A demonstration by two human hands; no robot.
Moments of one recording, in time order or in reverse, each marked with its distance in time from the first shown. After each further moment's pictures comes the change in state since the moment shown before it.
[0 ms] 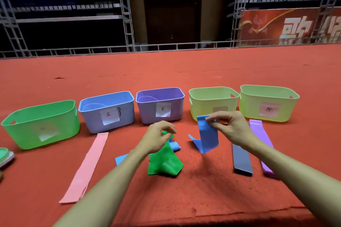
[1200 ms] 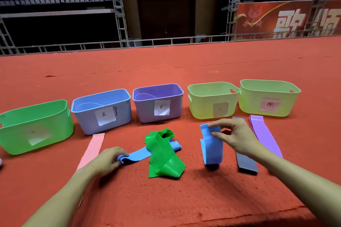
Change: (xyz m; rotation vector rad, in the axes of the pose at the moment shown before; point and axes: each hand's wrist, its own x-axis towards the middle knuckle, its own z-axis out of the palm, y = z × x) left_hand -0.066 -0.155 -0.084 0.450 -0.413 -0.200; right_hand -0.017 0.011 0.013 0.011 -0.062 0.113
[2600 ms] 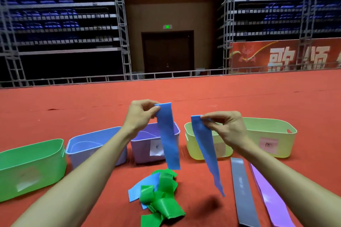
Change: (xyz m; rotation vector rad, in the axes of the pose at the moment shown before) left_hand 0.104 0.214 -0.183 -0.768 0.707 0.196; right_hand 0.102 -0.061 -0.052 0.177 0.245 -0.198
